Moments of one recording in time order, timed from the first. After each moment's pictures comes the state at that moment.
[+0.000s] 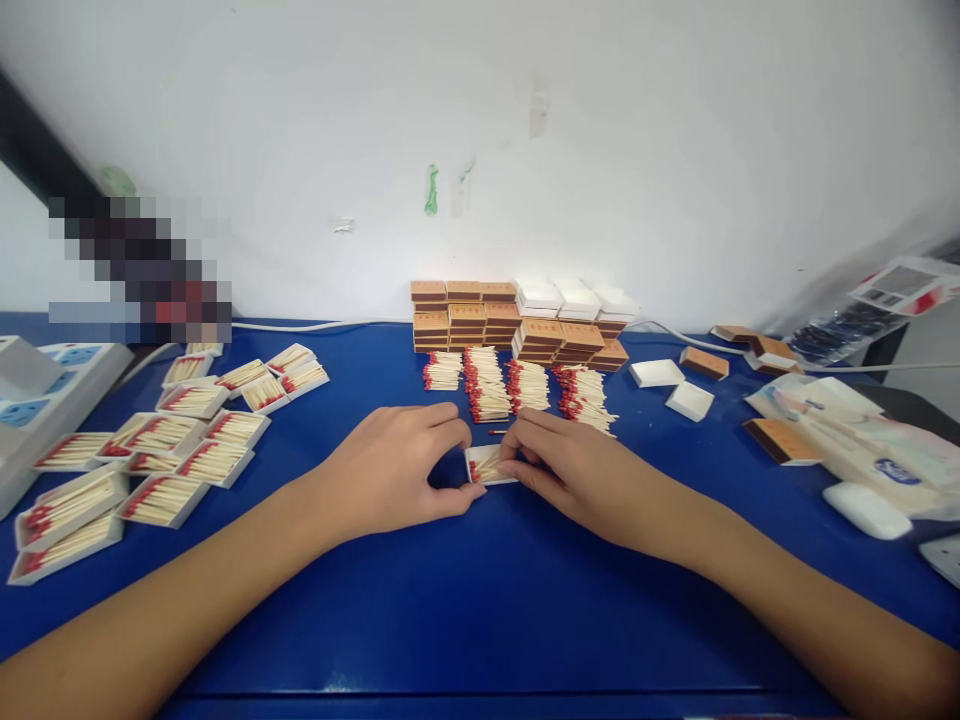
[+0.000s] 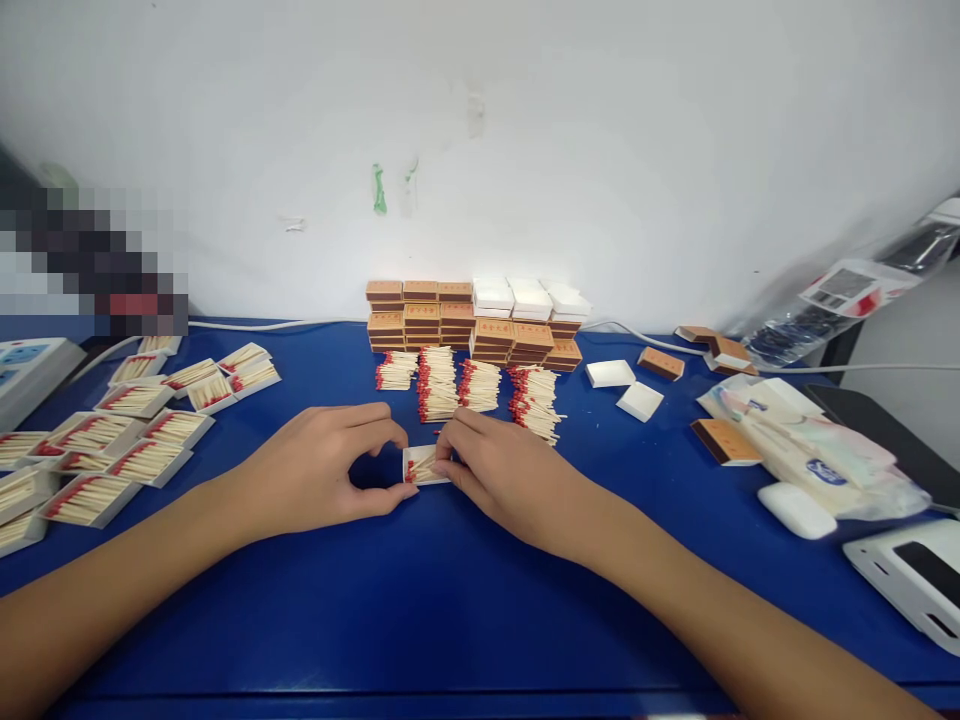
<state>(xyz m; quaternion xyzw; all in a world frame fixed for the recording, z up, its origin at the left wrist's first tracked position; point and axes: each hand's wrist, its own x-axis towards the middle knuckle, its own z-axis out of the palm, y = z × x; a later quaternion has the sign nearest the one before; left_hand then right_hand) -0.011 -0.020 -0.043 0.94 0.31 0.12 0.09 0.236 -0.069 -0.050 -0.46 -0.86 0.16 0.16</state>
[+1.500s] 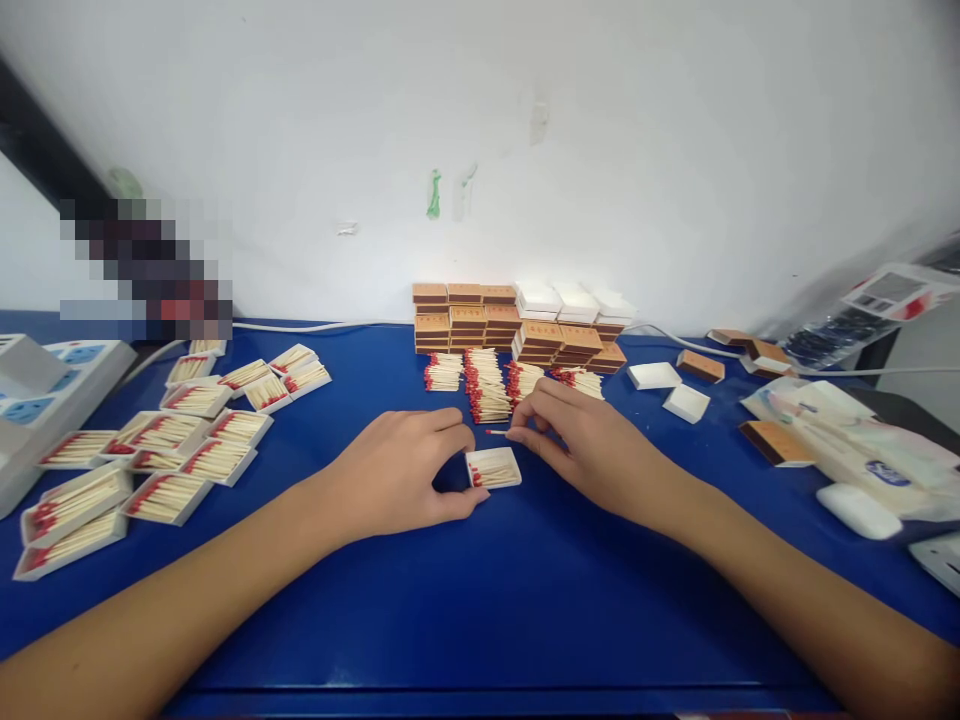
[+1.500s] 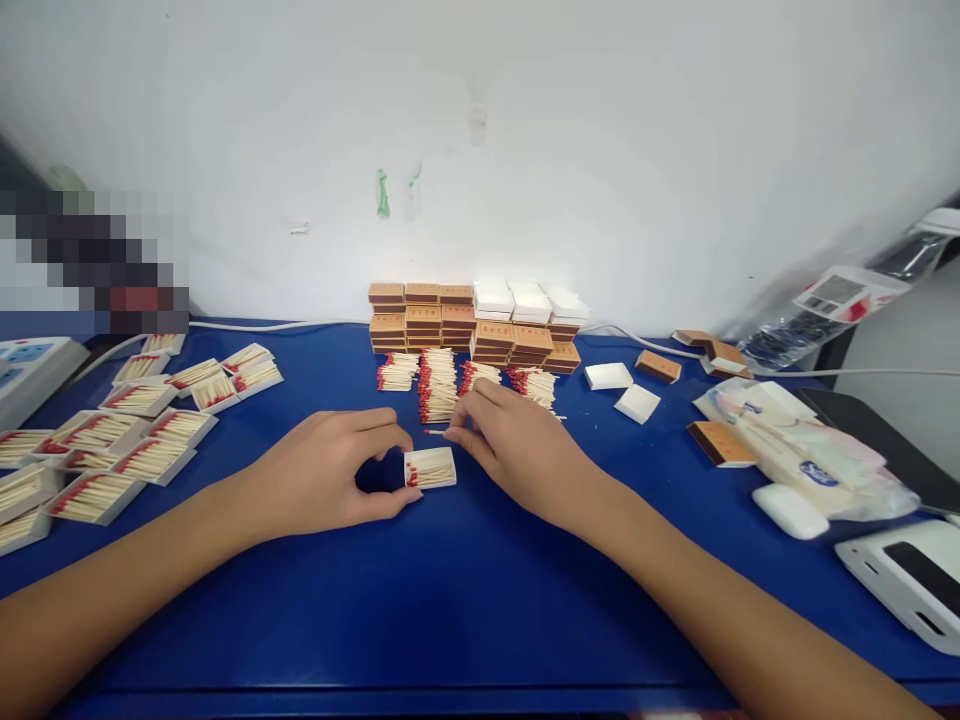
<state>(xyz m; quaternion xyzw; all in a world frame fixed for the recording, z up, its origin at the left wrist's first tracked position) -0.007 -0.023 -0.045 0.94 0.31 0.10 0.08 0.245 -0.053 -0.055 -0.48 -0.85 0.07 0.21</state>
